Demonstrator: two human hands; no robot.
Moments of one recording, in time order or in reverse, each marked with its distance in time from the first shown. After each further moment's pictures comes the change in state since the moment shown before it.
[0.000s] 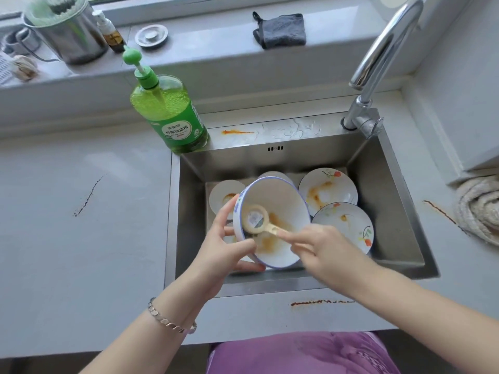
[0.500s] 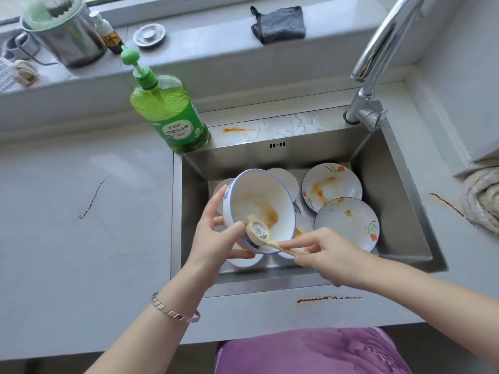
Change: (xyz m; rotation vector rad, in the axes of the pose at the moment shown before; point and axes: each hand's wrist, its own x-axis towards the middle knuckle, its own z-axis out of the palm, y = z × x) left_hand 0.008 0.003 -0.009 0.052 0.178 0.075; right_hand 0.002 0.006 0.002 0.340 -0.256 0.250
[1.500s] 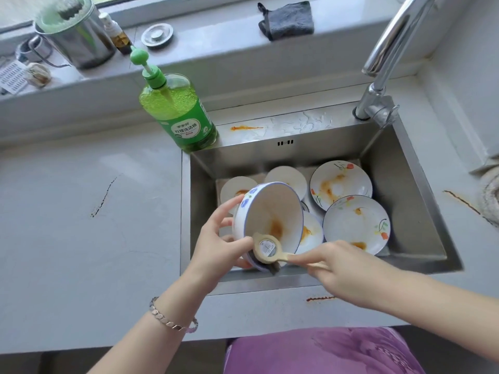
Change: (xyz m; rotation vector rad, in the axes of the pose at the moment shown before) left_hand -0.012 0.000 -0.014 0.108 -0.062 -0.003; right_hand -0.017 -0.008 0.008 -0.426 -0.022 -0.078
